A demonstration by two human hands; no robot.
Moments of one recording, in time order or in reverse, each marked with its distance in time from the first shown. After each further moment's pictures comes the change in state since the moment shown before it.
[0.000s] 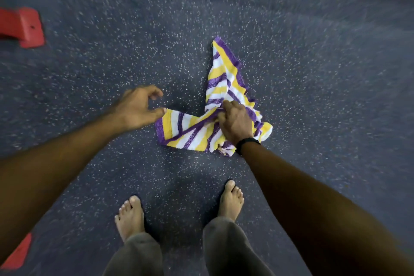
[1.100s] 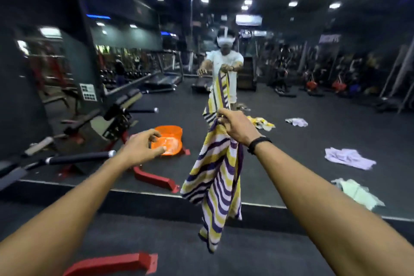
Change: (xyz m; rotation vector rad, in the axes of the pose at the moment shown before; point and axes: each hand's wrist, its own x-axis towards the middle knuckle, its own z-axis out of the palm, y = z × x) left_hand -0.644 0.289 -0.584 0.064 0.901 0.424; right_hand -0.422 -0.493 -0.770 0.021 0.696 -0.864
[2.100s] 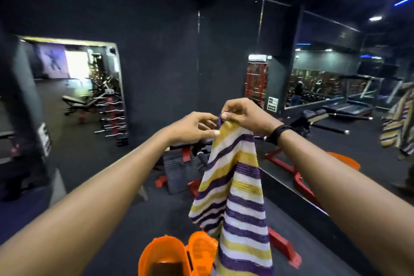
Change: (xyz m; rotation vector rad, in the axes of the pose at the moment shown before) left_hand -0.555 -0.010 -0.351 -0.109 0.230 -0.311; right_hand -0.193 -0.607 0.013 0.711 -0.494 -0.878
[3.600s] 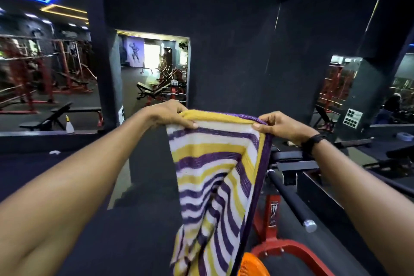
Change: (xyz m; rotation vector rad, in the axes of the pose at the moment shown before) left_hand -0.081 -0.157 -0.236 0.119 0.182 -0.515; right_hand 0.201 0.035 0.150 0.397 -0.349 0.095
